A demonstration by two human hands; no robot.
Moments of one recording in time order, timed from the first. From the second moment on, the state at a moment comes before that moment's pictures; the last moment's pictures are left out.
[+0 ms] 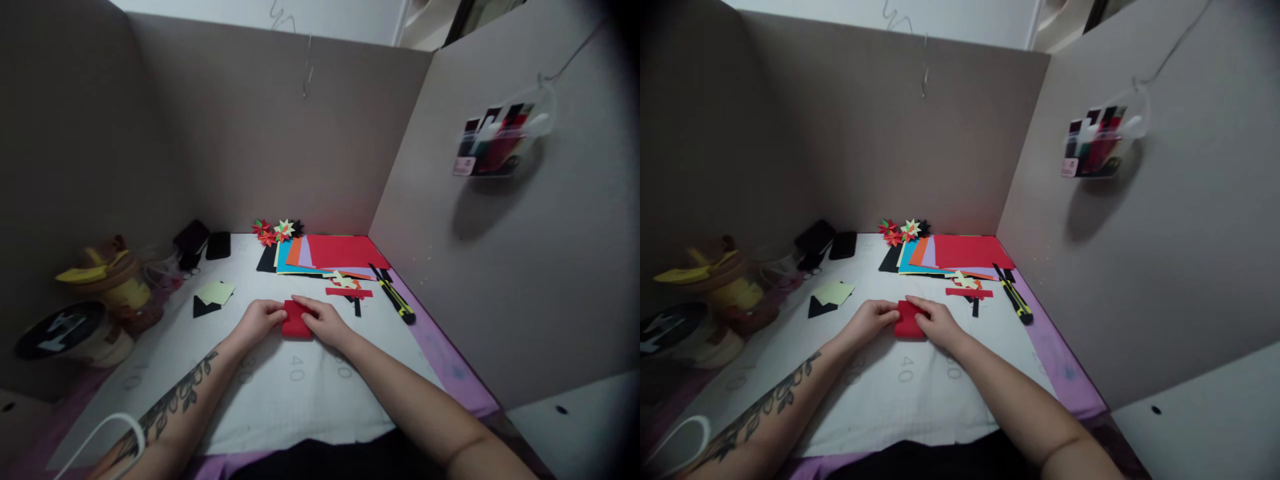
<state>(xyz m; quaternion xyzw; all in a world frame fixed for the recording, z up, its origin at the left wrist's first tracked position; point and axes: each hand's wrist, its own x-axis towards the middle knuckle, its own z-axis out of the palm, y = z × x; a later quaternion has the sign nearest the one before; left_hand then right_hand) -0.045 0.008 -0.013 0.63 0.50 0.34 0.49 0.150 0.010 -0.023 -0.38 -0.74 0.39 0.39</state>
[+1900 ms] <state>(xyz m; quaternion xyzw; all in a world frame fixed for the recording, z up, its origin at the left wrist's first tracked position) -0.050 0.003 0.000 0.53 0.45 0.32 0.64 0.148 0.010 -0.022 -0.36 -0.63 0.53 0.44</state>
